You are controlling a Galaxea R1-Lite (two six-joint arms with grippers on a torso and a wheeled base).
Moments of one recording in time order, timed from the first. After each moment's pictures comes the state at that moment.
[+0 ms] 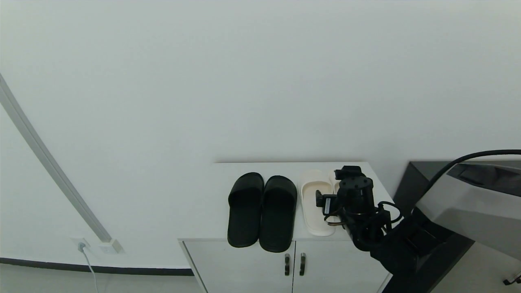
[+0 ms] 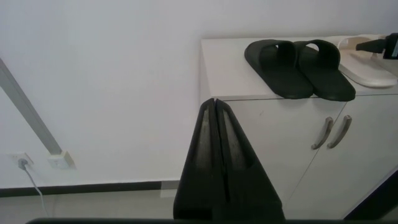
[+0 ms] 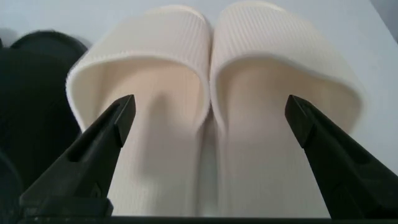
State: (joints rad) left arm 0.00 0.00 0.00 0.00 -0.02 0.01; right arm 0.62 2.20 -0.90 -0.99 -0.58 0.27
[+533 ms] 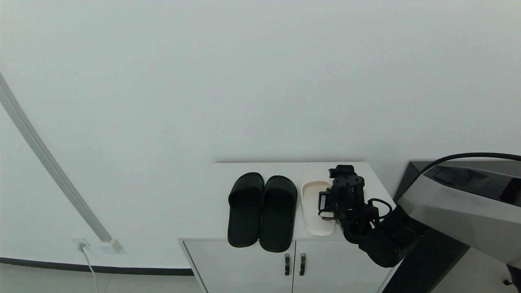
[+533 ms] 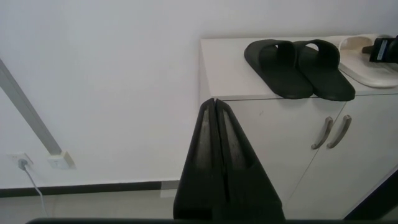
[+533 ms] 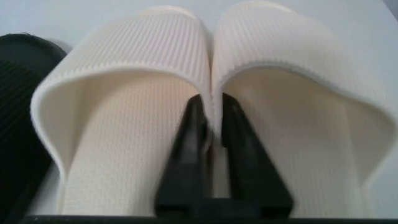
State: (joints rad) left arm 0.00 0.00 0.00 0.00 -0.02 0.01; right arm 0.60 2.29 -1.01 -0.99 -0.57 0.24
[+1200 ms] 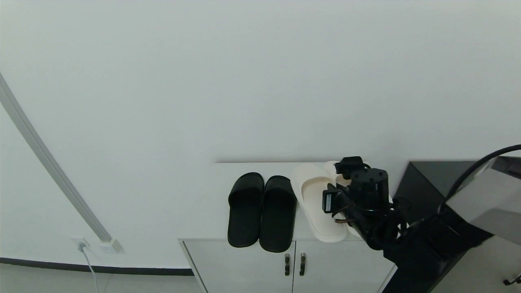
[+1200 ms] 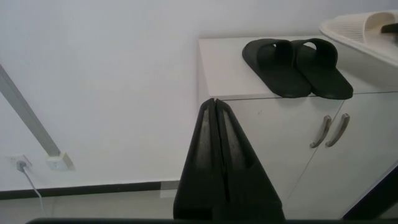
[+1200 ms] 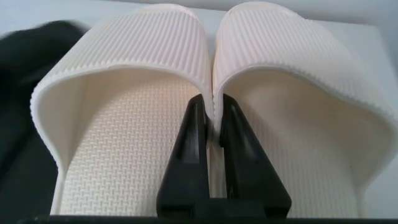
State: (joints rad) left arm 0.00 0.00 0.00 0.00 -0.03 0.01; right arm 0.66 2.05 -0.81 -1.01 -0.45 0.16
